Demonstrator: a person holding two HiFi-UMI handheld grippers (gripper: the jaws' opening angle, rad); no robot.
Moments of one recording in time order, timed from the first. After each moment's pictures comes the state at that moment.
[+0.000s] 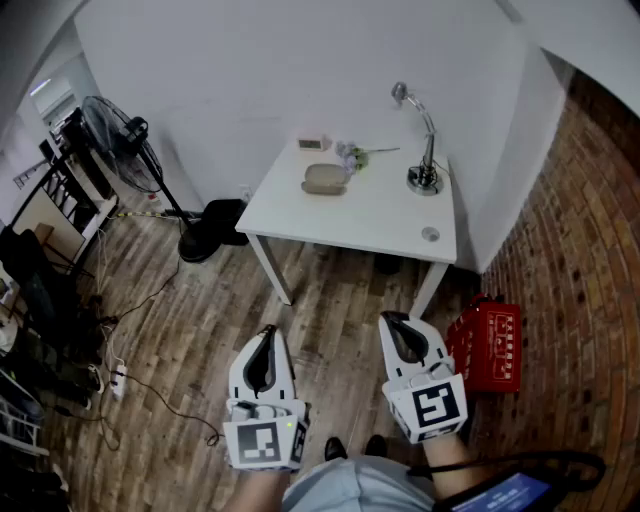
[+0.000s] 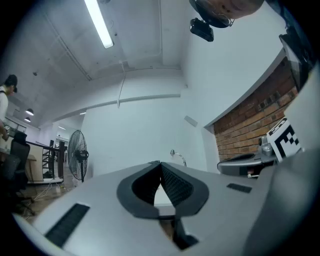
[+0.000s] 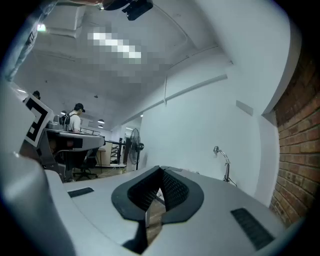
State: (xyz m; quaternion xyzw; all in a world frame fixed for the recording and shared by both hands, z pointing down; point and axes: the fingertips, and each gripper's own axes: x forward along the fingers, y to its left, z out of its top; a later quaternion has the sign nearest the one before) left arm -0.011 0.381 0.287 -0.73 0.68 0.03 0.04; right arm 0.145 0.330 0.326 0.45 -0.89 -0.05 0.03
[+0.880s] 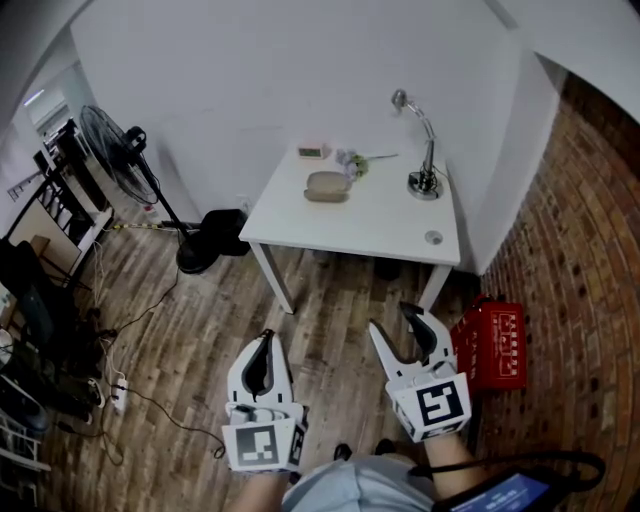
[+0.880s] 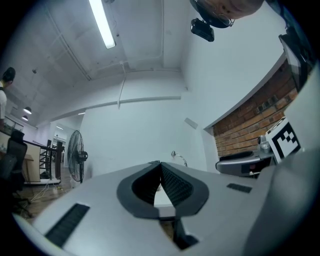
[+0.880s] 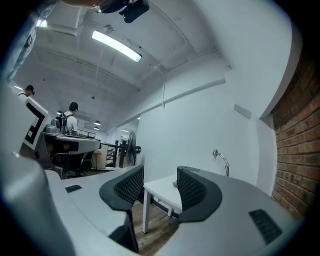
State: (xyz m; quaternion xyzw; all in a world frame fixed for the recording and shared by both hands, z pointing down) left arm -0.049 0.385 0.286 -0.74 0.67 0.03 0.05; right arm 0.119 0.332 0.317 0.47 -0.88 -0.06 0.01
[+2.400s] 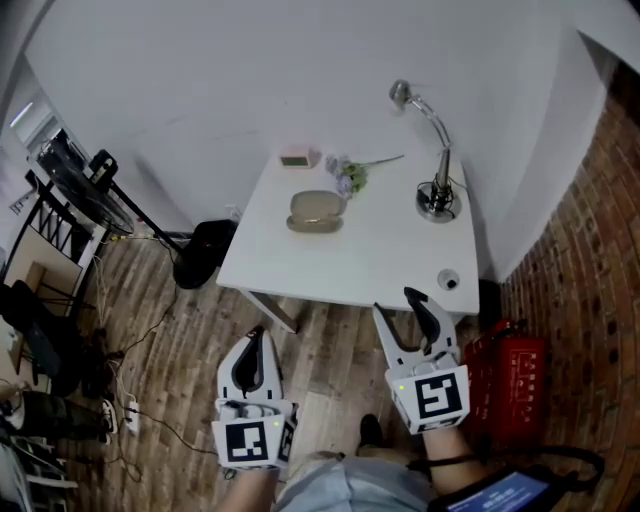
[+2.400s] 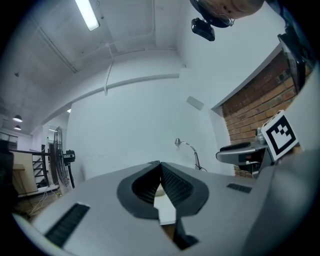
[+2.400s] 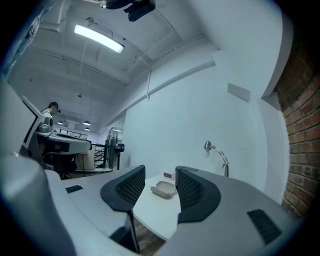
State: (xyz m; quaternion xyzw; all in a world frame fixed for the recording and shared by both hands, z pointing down) left arm -0.034 0.138 0.310 -0.74 0.67 -0.04 0.04; right arm 0.149 0.078 0.340 0.50 -0.87 -0.03 0.00
